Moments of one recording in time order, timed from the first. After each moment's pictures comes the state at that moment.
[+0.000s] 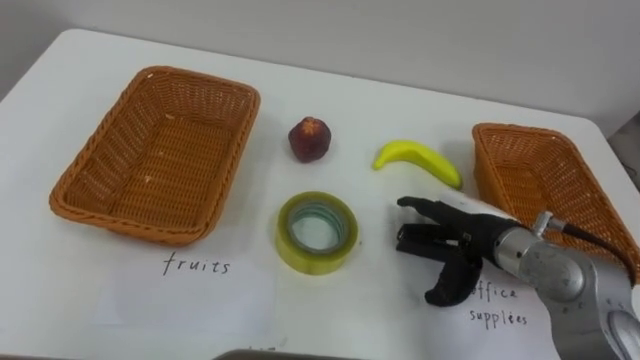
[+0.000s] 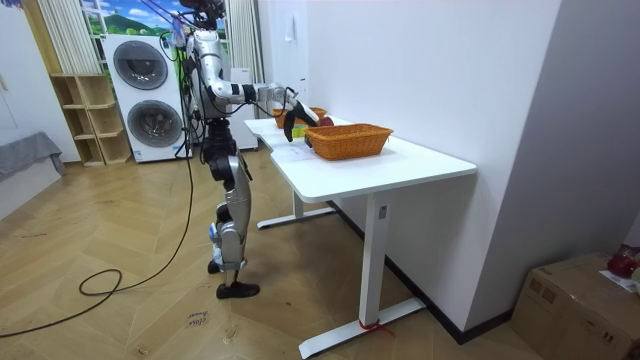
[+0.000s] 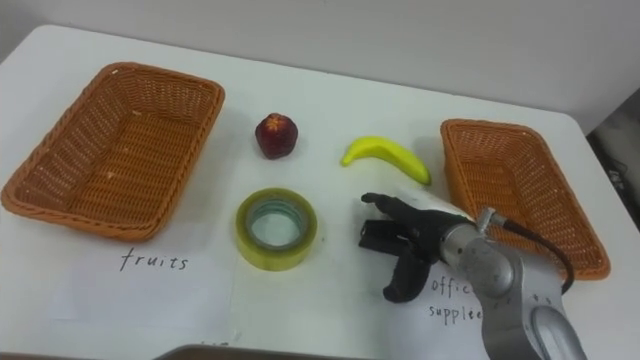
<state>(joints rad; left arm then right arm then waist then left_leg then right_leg) 0.15 0.27 0.06 1.06 0.13 0.05 0.07 -0.03 -0.40 0.10 -0.09 -0.76 0.20 0.70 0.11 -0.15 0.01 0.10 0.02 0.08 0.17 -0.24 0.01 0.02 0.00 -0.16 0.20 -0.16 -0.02</state>
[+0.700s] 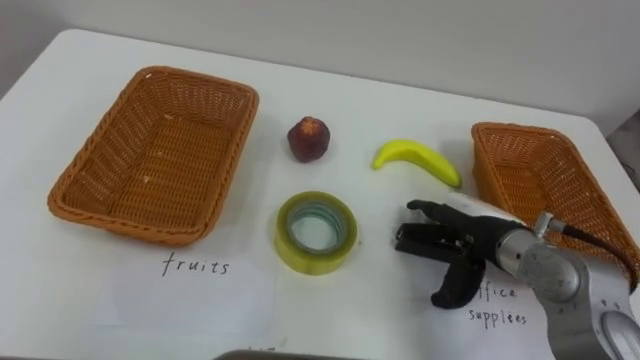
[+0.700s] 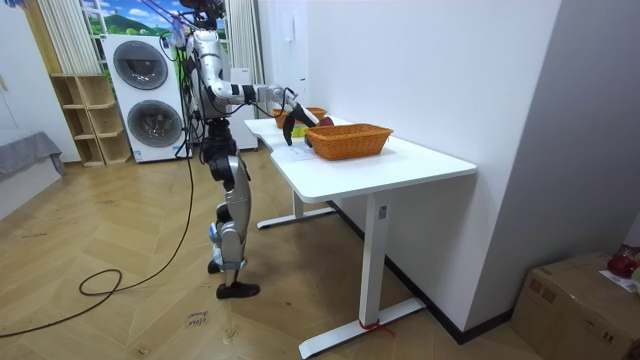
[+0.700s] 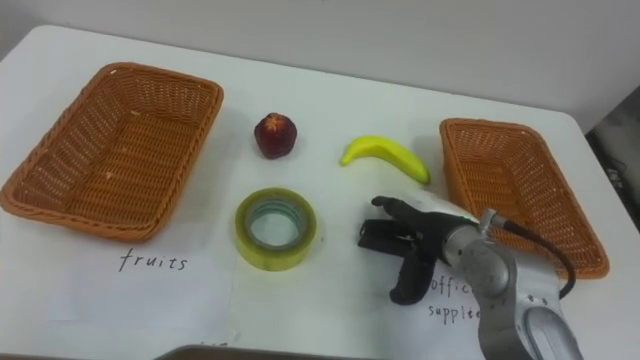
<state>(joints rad) 0.15 0.27 0.05 1.07 0.12 0.07 0.10 -0.03 -0.40 0.14 -0.09 -0.84 0.22 0.70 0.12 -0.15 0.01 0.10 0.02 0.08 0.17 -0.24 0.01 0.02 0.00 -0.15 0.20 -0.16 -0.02</state>
